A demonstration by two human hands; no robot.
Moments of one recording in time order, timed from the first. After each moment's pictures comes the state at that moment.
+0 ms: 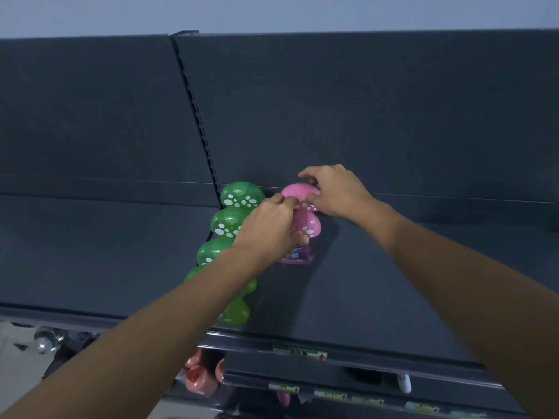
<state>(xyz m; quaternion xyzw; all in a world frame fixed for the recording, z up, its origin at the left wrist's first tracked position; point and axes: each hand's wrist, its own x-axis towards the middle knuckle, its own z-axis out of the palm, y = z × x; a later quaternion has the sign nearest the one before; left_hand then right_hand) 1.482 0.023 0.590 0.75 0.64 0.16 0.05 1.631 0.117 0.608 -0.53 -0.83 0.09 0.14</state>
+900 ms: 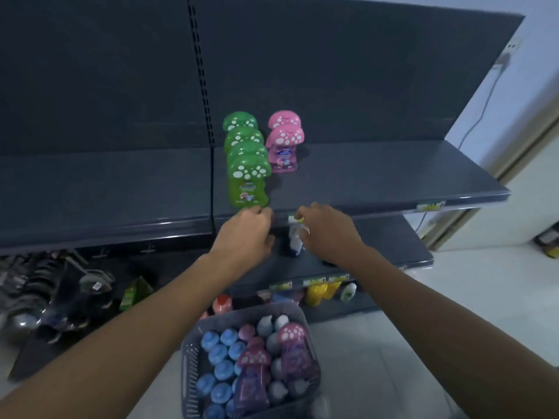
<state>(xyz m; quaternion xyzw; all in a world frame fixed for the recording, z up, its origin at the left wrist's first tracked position) 1.376 -0.234 0.545 0.83 0.54 0.11 0.08 1.560 -0.242 0.543 -0.65 -0.75 0.02 0.08</state>
